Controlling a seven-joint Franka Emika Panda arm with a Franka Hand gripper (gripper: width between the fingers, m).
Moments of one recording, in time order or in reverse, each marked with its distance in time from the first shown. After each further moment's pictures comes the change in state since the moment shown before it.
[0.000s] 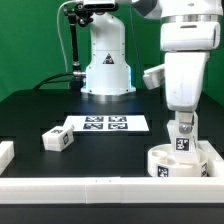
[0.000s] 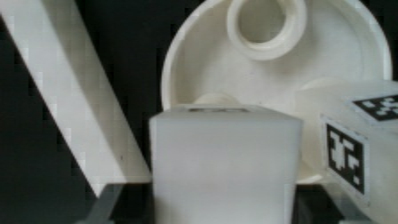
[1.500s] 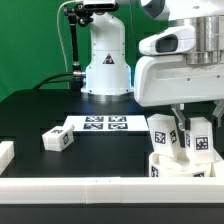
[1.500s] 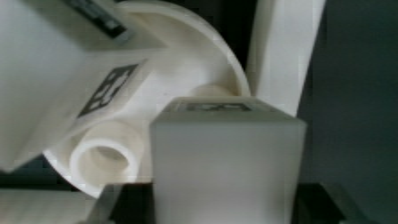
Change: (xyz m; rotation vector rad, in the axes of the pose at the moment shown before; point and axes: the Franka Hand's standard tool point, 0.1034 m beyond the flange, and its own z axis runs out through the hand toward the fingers) arm 0.017 -0.015 0.001 0.071 0.020 1.147
